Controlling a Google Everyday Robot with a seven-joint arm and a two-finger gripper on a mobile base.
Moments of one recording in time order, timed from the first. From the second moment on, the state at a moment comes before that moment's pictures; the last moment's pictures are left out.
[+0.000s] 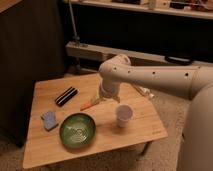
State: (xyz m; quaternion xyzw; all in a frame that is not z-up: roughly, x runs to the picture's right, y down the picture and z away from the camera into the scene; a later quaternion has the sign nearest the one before) arm -0.004 0.061 0.750 -0.27 0.13 0.63 0.71
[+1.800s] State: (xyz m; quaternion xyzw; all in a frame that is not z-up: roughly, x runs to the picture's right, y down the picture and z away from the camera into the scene) arm -0.002 0.062 0.751 -0.27 0.13 0.63 0.71
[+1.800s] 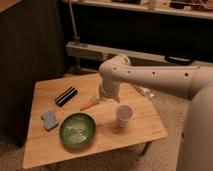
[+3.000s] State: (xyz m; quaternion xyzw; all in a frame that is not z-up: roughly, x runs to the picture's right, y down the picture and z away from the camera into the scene) arm -0.020 0.037 0.771 -0.26 0.10 0.63 0.73
